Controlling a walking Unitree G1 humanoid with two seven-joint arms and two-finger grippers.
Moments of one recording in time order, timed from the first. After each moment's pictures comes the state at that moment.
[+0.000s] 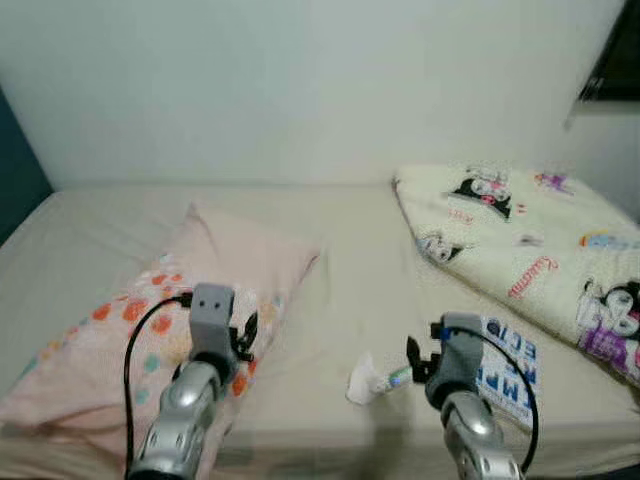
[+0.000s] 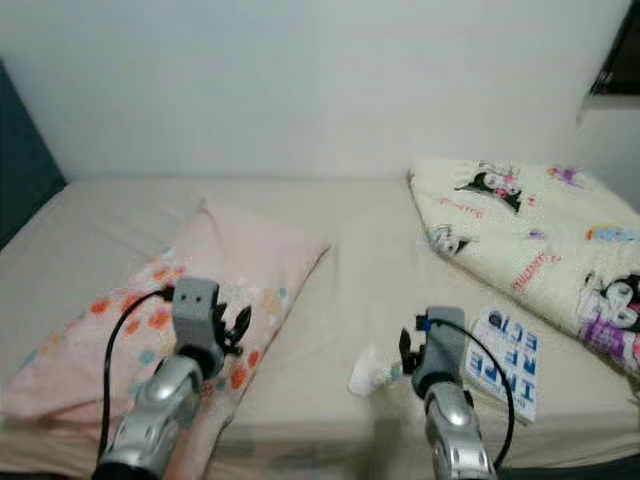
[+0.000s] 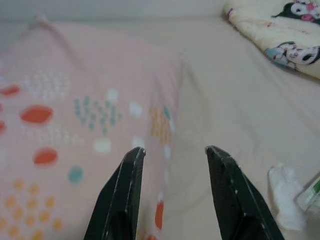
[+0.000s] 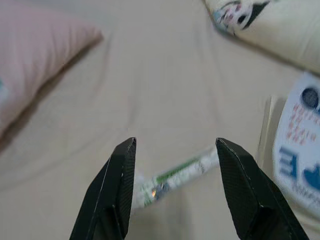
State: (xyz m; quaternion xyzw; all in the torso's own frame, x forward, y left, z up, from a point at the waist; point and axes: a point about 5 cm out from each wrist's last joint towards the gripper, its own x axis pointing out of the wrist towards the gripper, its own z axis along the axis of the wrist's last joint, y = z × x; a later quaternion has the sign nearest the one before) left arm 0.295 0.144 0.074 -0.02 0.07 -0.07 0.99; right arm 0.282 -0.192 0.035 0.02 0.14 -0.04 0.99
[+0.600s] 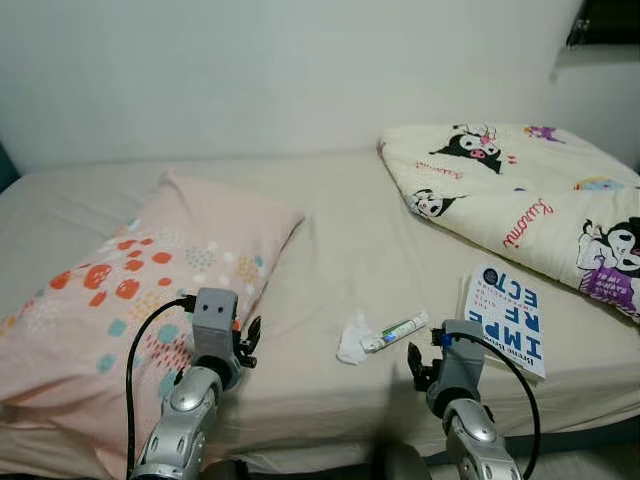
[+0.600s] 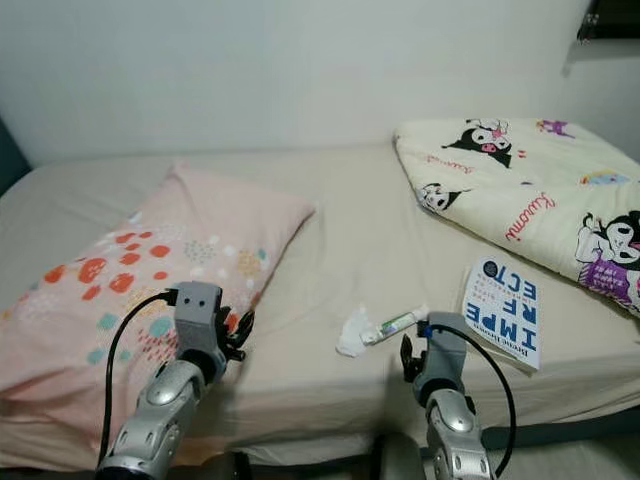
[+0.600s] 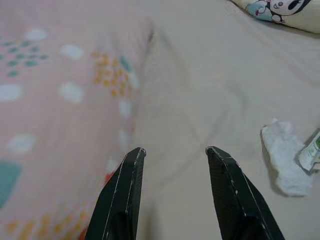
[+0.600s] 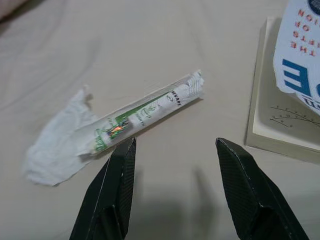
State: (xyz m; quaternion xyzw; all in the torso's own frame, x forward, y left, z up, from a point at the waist) left arm 0.294 0.137 0.076 -0.01 0.06 -0.09 0.99; right arm 0.276 -0.193 0.029 0.01 0.15 -0.03 0.99
